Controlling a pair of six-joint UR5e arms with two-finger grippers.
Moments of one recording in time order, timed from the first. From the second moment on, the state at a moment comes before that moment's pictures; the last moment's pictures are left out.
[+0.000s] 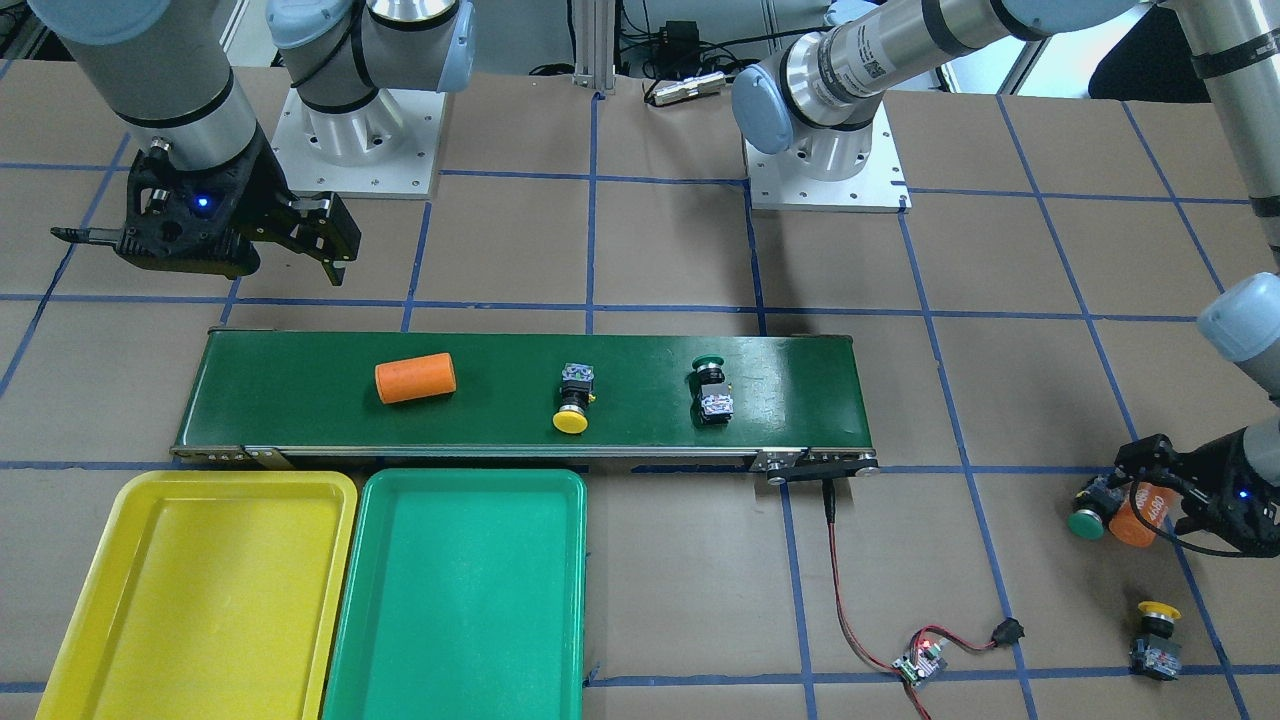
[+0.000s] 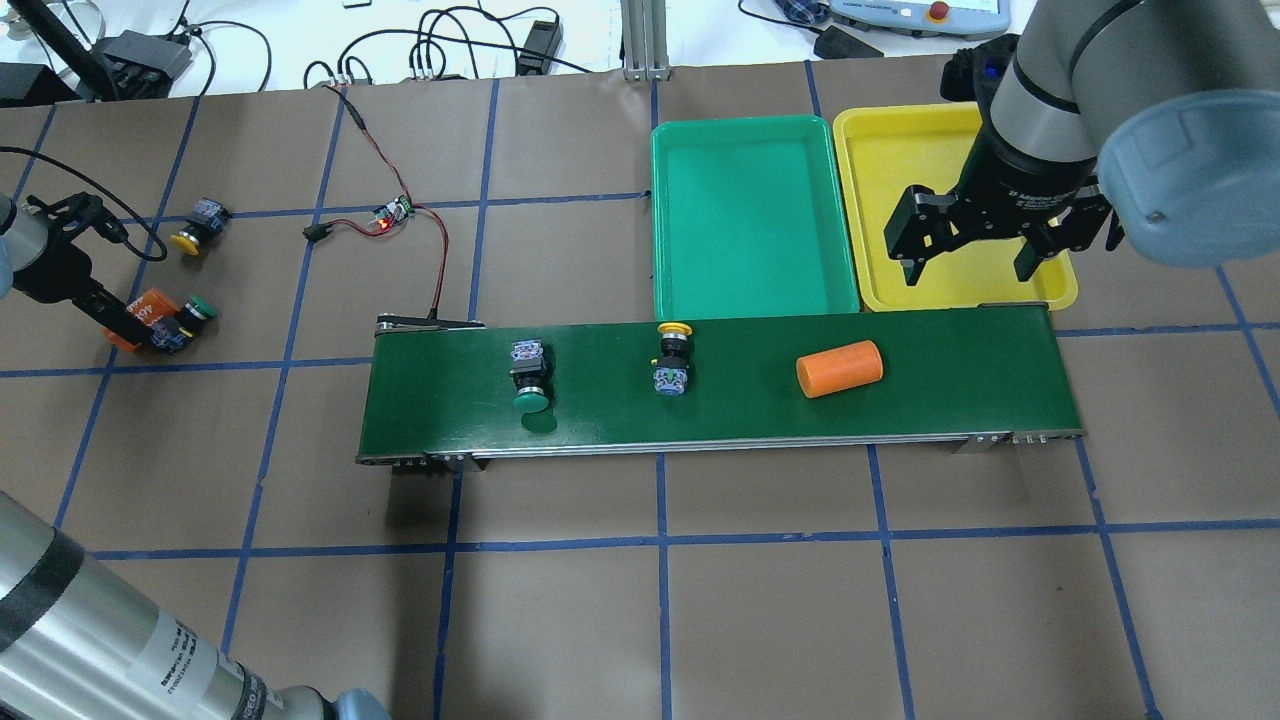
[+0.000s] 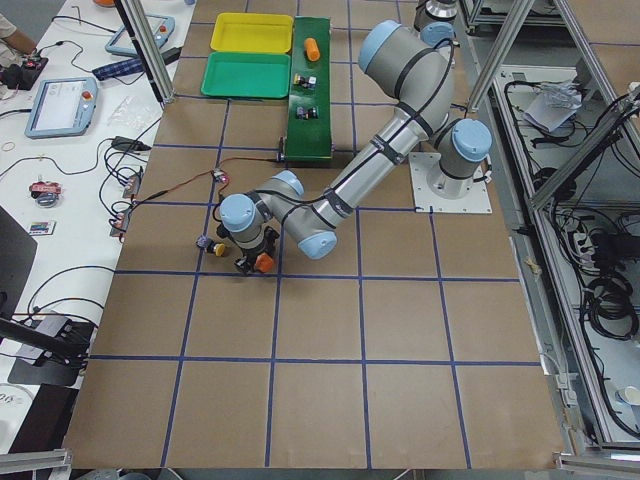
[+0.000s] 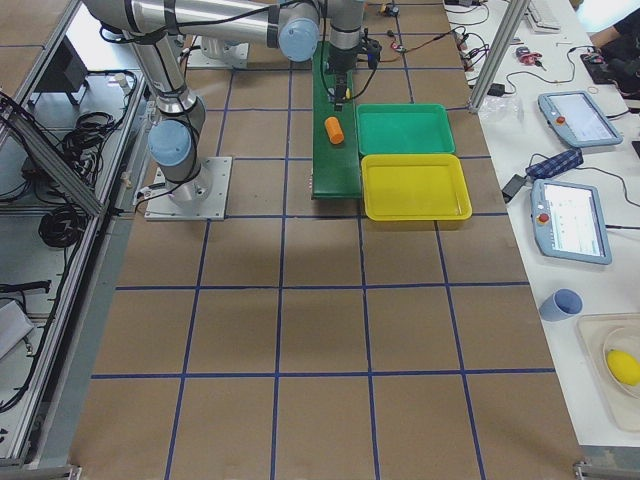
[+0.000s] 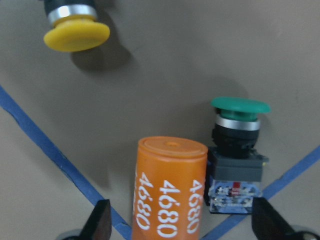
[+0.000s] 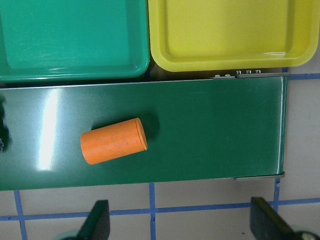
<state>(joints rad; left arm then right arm) -0.89 -2.24 -1.48 -1.09 1.54 1.34 1.53 -1.58 1.71 -1.67 -1.61 -0.01</state>
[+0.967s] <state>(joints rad) -1.05 -2.01 -1.45 -1.50 1.55 1.01 1.55 -1.55 1.80 -1.76 -1.58 0.10</state>
